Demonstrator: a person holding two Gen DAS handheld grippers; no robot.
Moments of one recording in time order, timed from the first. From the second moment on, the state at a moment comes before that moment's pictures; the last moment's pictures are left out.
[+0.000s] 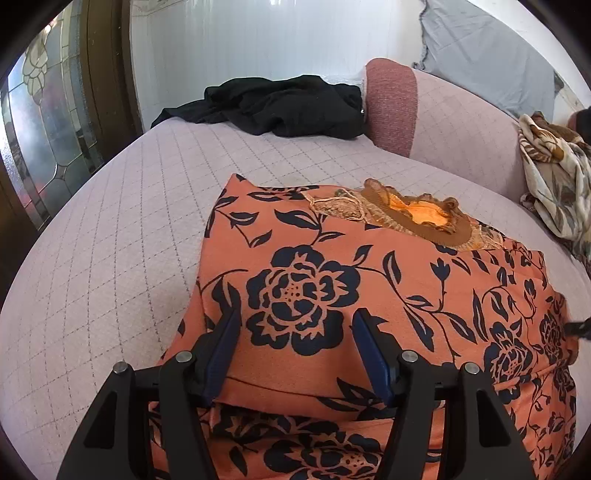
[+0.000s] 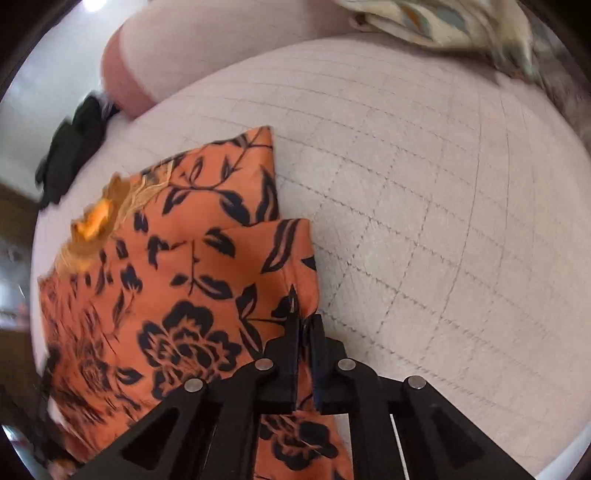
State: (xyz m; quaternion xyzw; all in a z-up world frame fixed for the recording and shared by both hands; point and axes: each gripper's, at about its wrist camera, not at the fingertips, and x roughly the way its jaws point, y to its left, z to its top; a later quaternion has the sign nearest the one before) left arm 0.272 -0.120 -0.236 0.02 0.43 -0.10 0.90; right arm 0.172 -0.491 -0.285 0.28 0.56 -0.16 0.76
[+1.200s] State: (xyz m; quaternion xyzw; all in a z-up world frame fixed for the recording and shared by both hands) left arm 0.290 -0.093 -0.245 0.03 0.47 0.00 0.88; right arm 0.239 -0.319 -0.258 0.18 0.47 0.04 0.86
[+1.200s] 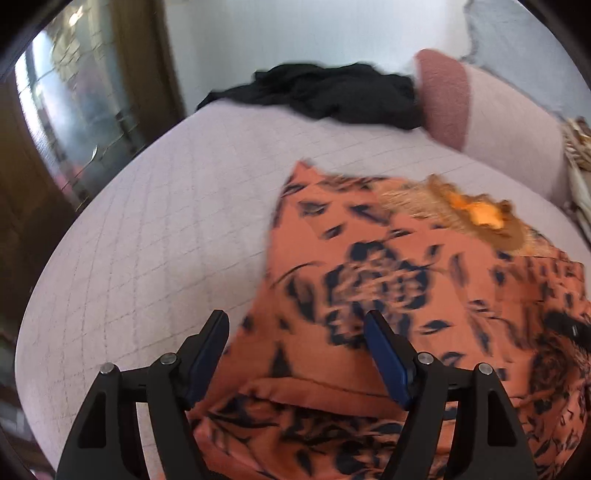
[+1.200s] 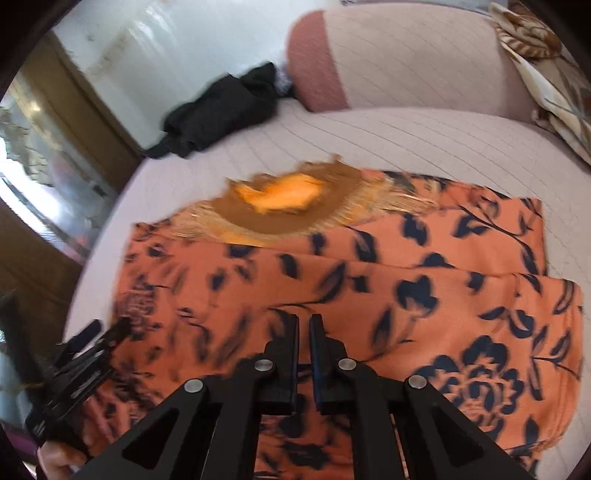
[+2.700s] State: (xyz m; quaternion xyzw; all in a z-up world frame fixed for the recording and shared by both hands) left arm 0.287 -0.047 -0.257 -0.03 0.51 -0.02 0.86; right arm 0.395 -0.145 -0.275 0.12 0.53 0.20 0.82
